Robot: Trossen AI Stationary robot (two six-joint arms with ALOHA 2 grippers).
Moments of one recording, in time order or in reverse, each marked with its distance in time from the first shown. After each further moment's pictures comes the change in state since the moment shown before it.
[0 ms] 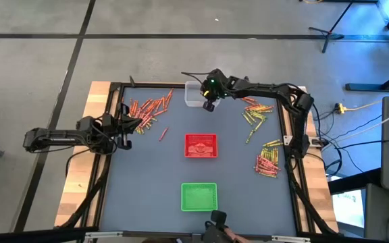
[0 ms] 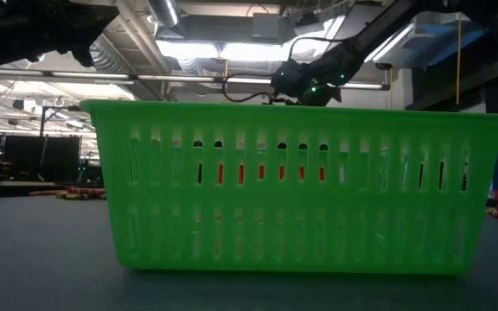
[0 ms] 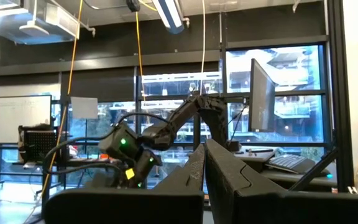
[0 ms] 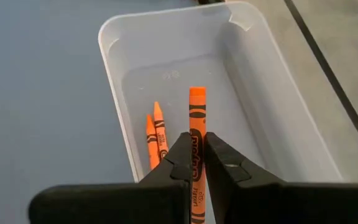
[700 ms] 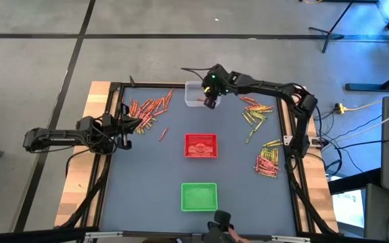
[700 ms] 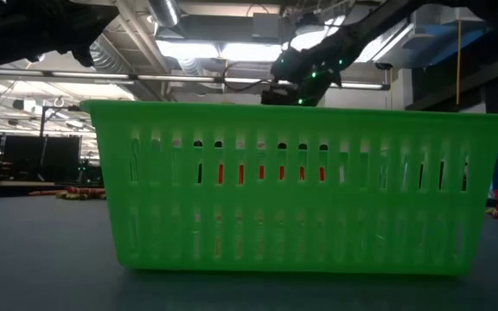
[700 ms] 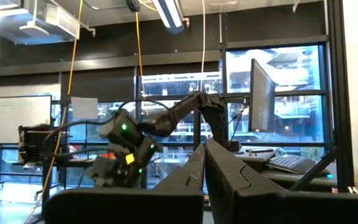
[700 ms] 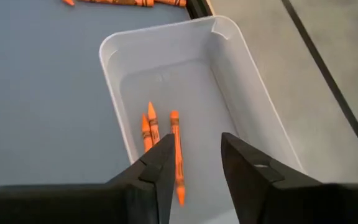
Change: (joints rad) left arm 0.000 0.000 0.000 0.001 0.000 0.001; right arm 0.000 -0.059 0.088 -0.175 0.030 0.018
